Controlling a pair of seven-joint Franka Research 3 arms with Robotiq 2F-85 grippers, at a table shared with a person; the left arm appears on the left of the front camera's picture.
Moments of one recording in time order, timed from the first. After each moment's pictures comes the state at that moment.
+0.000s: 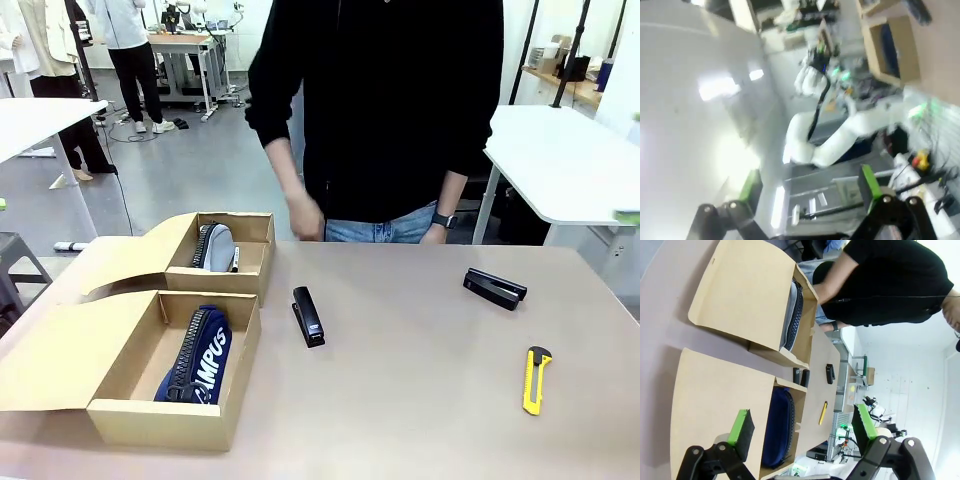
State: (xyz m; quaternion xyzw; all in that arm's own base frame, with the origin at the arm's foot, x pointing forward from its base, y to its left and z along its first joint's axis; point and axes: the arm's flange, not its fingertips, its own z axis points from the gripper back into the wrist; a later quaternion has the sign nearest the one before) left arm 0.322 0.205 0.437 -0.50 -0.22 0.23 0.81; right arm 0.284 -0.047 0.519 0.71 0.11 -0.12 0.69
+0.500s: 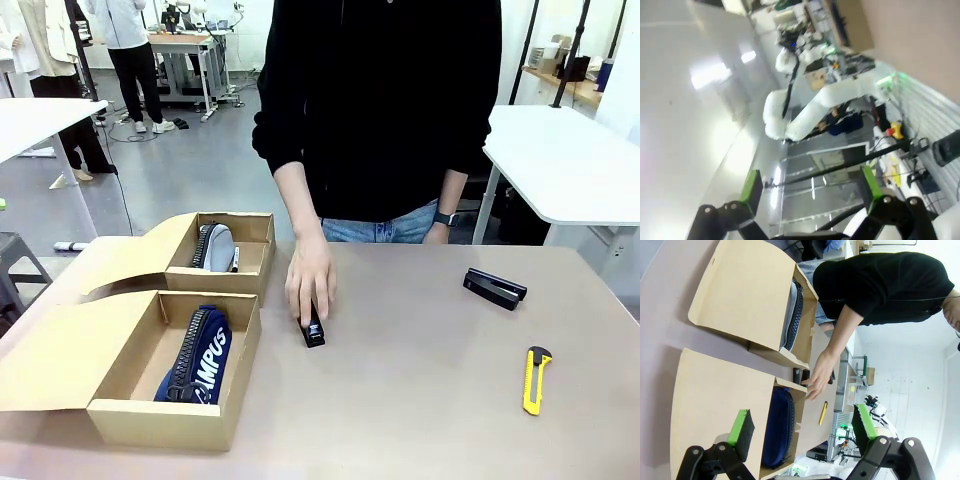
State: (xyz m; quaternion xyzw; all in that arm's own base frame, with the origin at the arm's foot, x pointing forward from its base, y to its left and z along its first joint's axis) left arm 0.322 0.205 0.437 -0.50 -0.22 0.22 0.81; right arm 0.258 -0.113 0.392 0.69 0.15 -0.10 0.70
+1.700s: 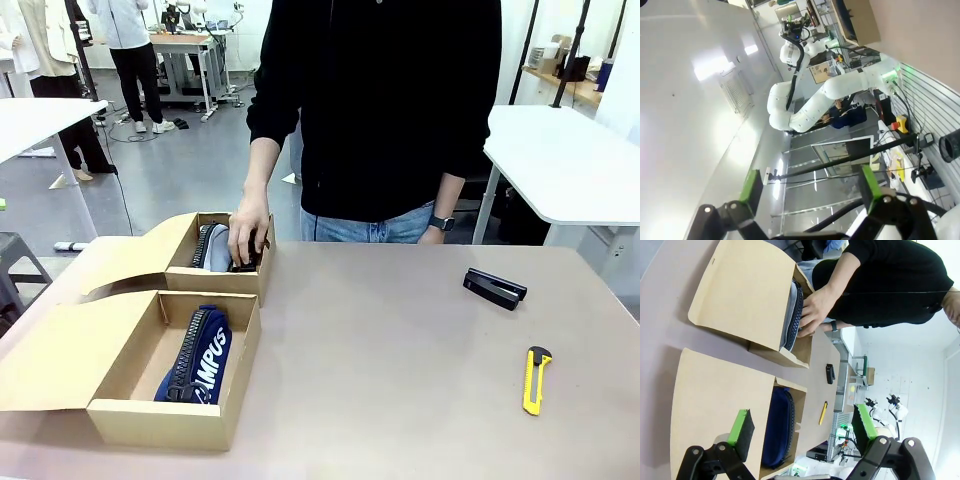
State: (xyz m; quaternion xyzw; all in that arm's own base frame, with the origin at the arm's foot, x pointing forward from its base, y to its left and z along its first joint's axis) left arm 0.322 0.205 0.437 -0.50 -0.22 0.22 0.81; right arm 0.252 -0.107 0.403 0.70 0.17 -0.08 0.69
